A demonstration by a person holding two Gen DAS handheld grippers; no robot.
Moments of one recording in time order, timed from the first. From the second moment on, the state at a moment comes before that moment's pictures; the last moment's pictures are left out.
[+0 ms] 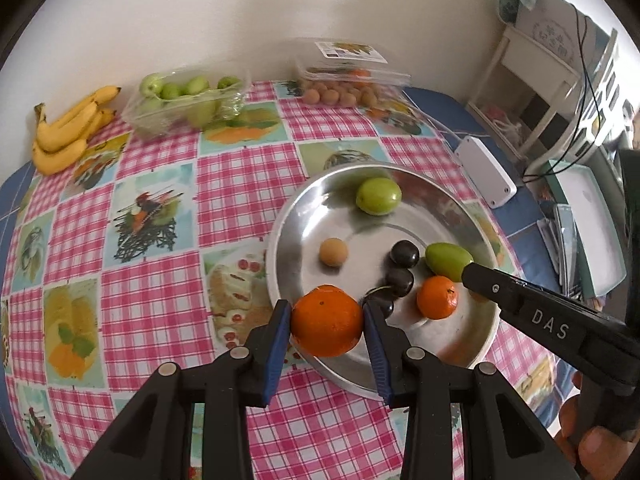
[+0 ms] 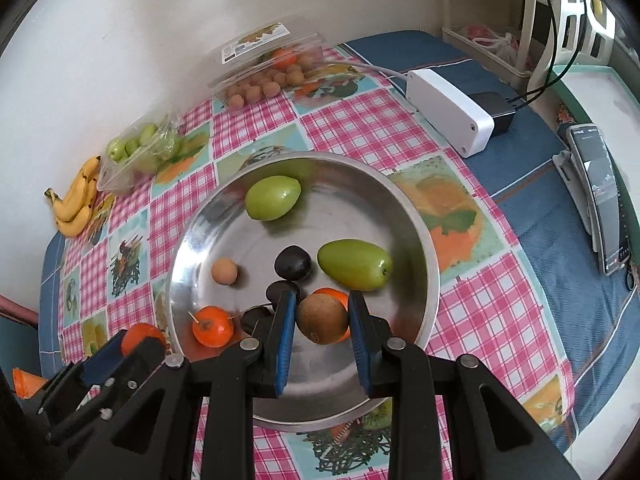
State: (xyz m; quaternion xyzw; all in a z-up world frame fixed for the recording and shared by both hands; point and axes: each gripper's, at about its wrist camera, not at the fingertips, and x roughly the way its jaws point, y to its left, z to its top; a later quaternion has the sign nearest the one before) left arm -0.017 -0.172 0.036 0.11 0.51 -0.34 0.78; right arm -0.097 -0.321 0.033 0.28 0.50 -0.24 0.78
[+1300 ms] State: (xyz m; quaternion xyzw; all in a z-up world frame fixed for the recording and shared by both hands) left arm -0.020 -0.190 0.002 0.15 0.54 -0.33 0.76; right arm -0.085 -0.309 -0.017 0.27 0.60 -0.21 0.72
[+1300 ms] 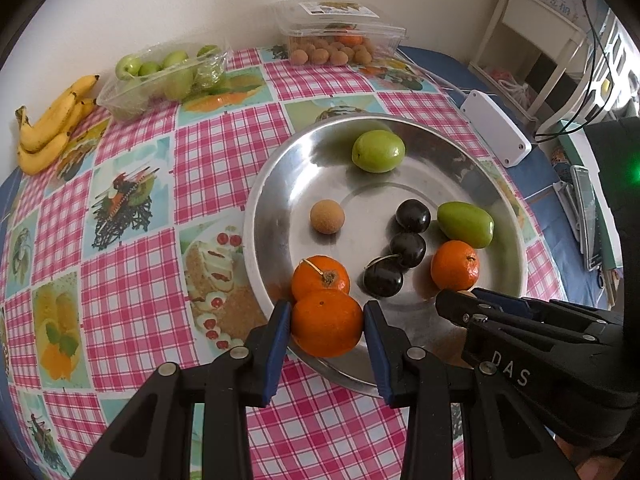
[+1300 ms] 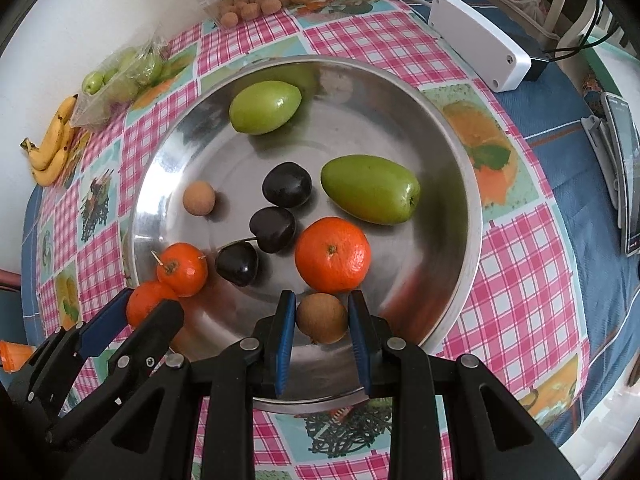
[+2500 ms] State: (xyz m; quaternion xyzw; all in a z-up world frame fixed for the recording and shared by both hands) left arm 0.024 -0.113 0.007 0.10 0.55 -0.19 0.81; right arm -0.081 -0.300 -0.010 0.25 0.60 -0.21 0.73
